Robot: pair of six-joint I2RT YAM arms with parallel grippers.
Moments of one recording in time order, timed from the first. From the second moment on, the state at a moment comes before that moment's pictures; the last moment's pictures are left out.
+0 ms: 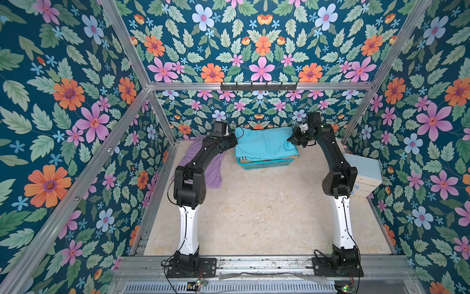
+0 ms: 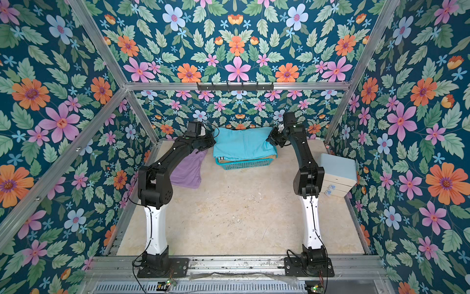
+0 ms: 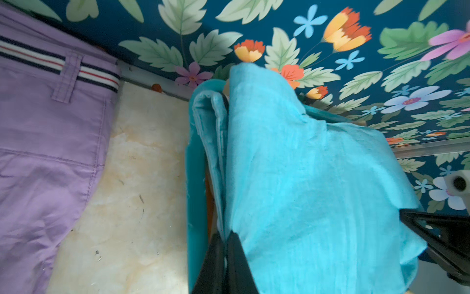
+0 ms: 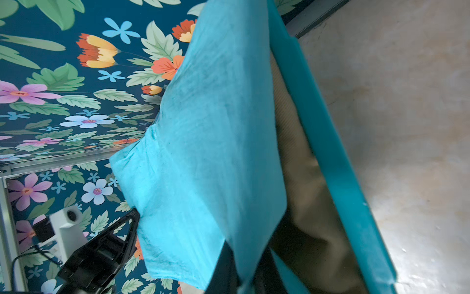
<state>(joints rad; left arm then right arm) -0.26 2.22 1.96 -0.45 0.25 -0.56 0.13 2.55 2.65 -1.02 -0.52 0.72</state>
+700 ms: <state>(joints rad) -0.25 2.20 1.89 -0.39 0.31 -0.60 0.11 2.54 2.62 -1.01 -0.54 0.72</state>
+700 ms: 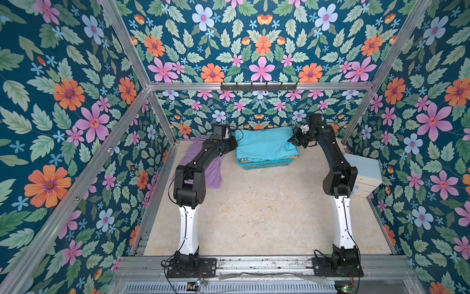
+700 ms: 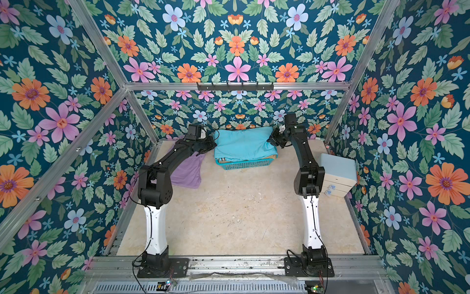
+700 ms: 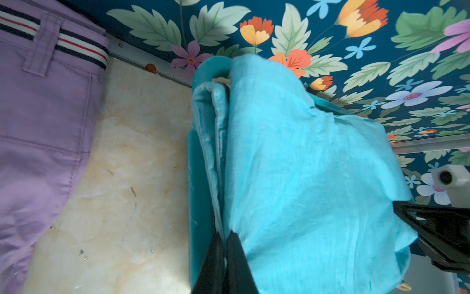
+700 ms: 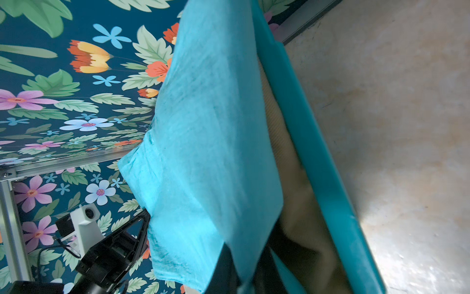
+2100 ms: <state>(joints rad) -0.07 1.97 1.24 -0.28 -0.09 -0.60 0.26 1.33 1.10 -0.57 -0.38 0.72</state>
